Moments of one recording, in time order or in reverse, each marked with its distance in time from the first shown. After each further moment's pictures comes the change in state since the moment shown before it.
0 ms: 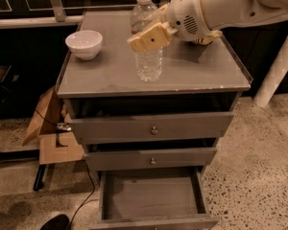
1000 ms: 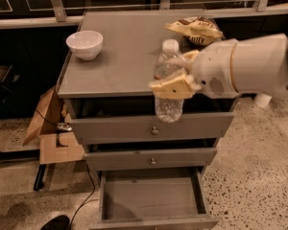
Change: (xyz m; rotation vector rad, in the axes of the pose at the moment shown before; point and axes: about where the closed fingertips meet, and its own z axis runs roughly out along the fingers) arm 0.075 0.064 -0.048 0.149 0.015 0.076
